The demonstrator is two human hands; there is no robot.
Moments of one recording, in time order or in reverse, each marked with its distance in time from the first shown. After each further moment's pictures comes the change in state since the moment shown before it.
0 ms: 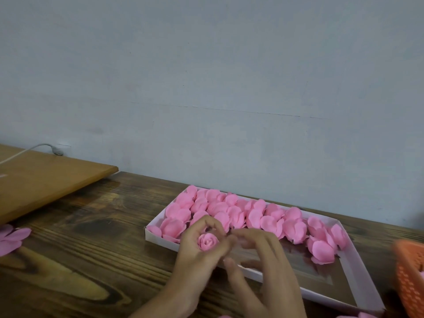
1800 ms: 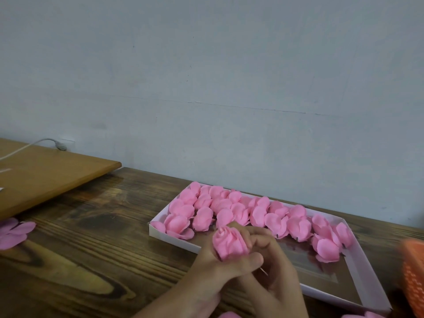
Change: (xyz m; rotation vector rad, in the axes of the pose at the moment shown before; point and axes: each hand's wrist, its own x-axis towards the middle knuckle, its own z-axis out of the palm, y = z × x) left_hand -0.016 0.018 0.018 -0.312 -0.324 -0.085; right_hand -0.006 0.027 0.020 0.583 -0.047 0.194
